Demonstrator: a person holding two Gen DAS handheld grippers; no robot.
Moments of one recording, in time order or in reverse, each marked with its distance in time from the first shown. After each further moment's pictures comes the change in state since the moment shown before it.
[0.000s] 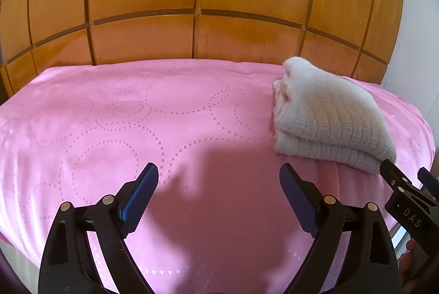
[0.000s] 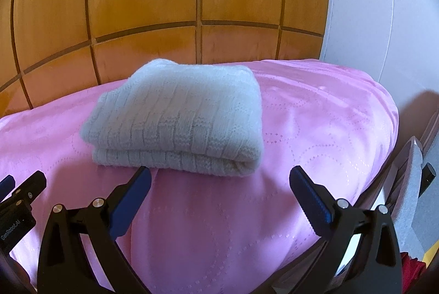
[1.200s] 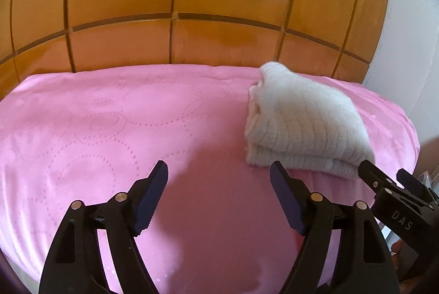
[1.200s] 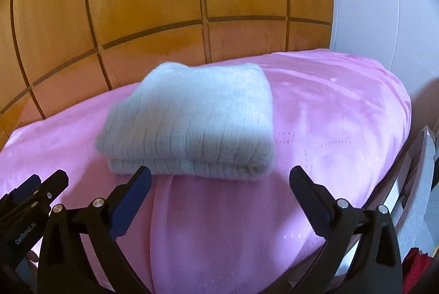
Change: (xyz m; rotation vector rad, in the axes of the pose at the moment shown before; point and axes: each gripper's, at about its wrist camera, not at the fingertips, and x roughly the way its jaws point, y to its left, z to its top) left arm 0.001 -0.013 0.015 0.022 0.010 -0.090; right arm -0.006 -0.001 0.011 0.060 0.049 0.072
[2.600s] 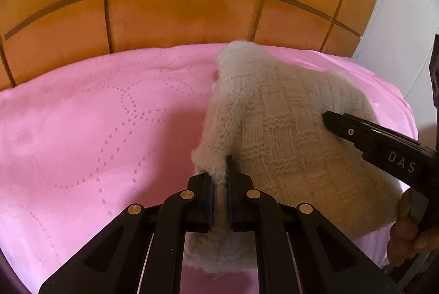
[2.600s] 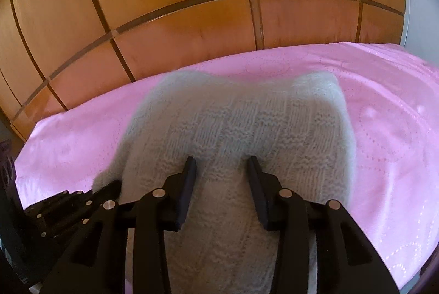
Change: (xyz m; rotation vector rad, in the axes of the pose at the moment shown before) left arm 0.135 -0.050 0.064 0.092 0.161 -0.143; right arm 0.144 -0.007 0.093 -0.092 0.174 0.293
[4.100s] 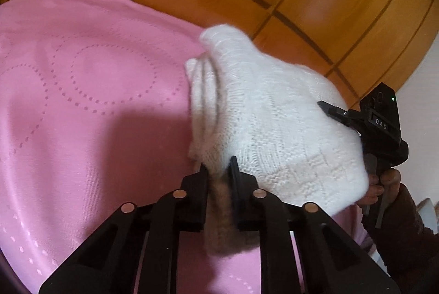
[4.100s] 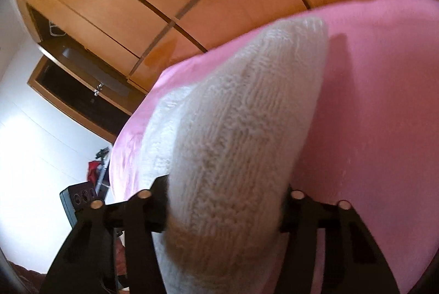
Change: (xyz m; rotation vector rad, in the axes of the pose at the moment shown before) left arm -0.158 0.266 -0.166 -0.451 -0.134 -0.087; right arm 0.084 0.204 -0.006 -0.085 0.272 0.744
